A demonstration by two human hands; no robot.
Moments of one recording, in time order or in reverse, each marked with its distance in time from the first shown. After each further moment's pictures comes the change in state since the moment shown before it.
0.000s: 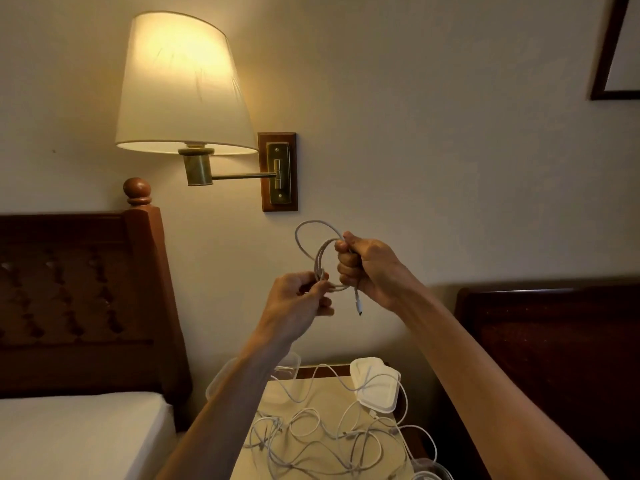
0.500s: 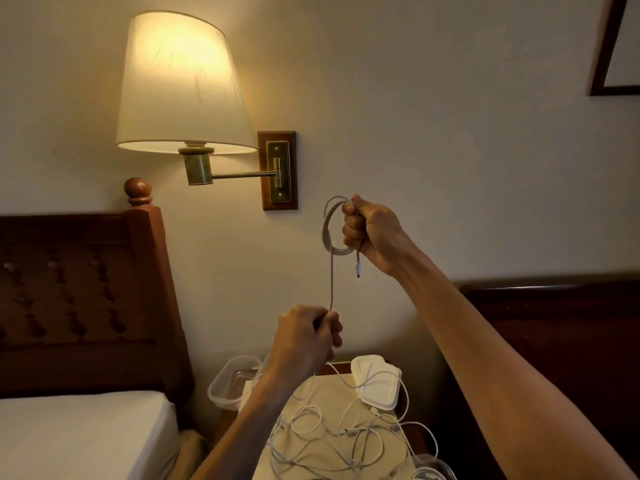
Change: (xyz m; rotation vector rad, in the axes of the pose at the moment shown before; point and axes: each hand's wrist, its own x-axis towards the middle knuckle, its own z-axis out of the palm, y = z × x) left_hand -0.031 -0.030 0.009 0.368 -0.008 0.077; right_hand 0.025 -0.029 -0.007 -0.017 0.048 -0.165
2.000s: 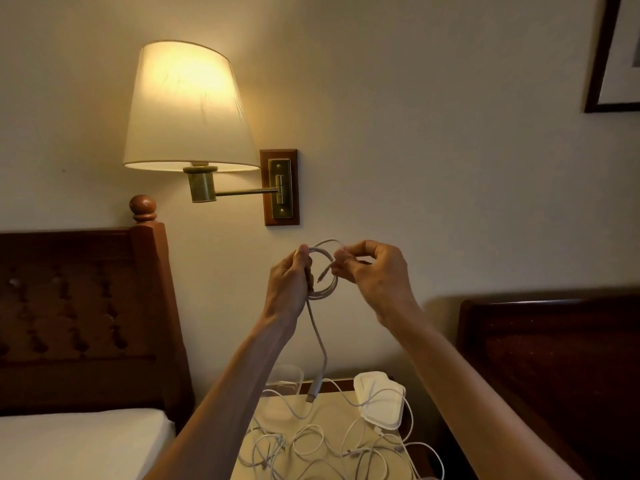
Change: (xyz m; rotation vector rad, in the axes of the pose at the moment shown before) left_hand 0.065 0.038 -0.028 -0.492 0.184 -0.011; right_hand -0.040 0.024 0.018 -0.317 0.341 -0.204
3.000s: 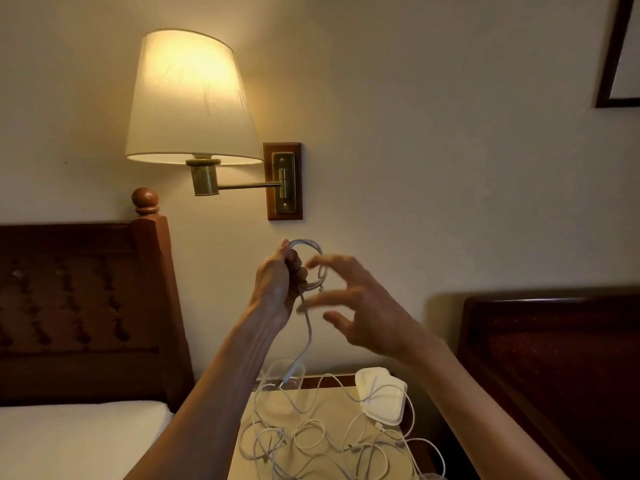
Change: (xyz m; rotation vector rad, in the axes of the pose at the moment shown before) left_hand 0.011 -0.002 -0.019 -0.379 0.010 -0.216; right_hand -0.020 0.028 -0.008 -0.789 -0.512 -0.803
